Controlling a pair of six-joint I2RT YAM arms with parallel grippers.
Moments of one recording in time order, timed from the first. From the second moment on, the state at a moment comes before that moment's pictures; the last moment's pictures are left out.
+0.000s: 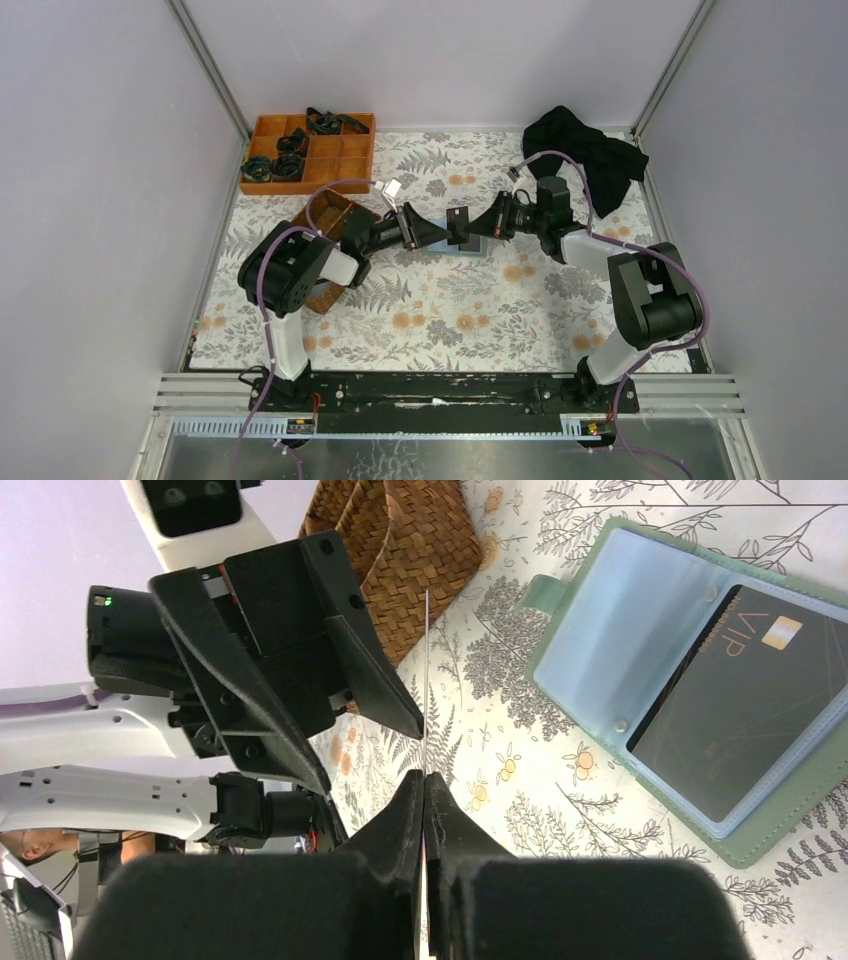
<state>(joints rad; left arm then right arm) -0.43 1.91 0.68 1.28 0.73 -1.09 0.28 1.64 0.81 0.38 -0.83 0.71</state>
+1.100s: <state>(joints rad) -0.43 2.02 0.74 1.41 0.72 -1.18 0.28 1.59 0.78 0.40 -0.89 0.71</state>
